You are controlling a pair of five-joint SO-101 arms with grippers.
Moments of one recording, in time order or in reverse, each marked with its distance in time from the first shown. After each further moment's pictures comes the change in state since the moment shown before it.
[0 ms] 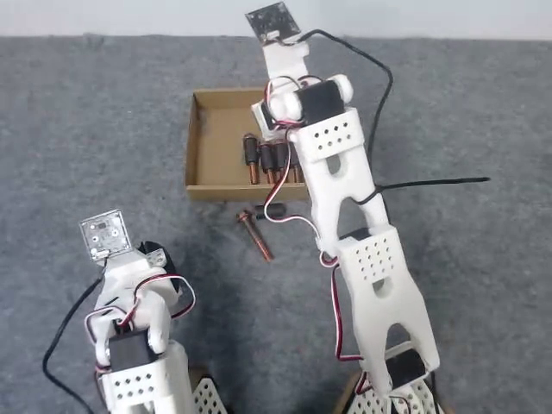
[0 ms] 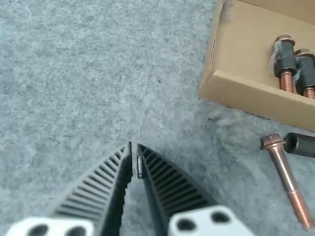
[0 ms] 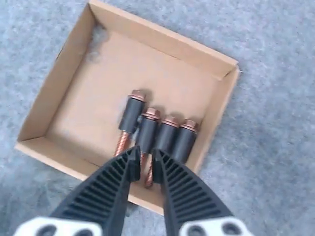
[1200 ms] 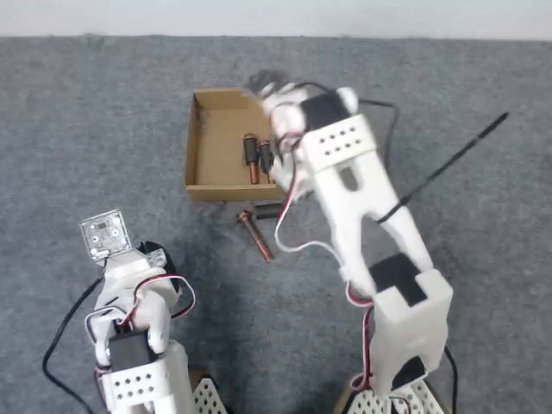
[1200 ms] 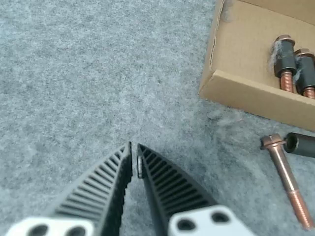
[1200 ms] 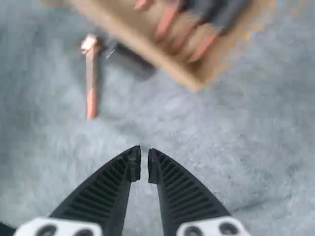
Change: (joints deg) left arm 0.0 0.0 0.0 0.0 0.0; right arm -2.9 -36.0 63.6 0.1 16.4
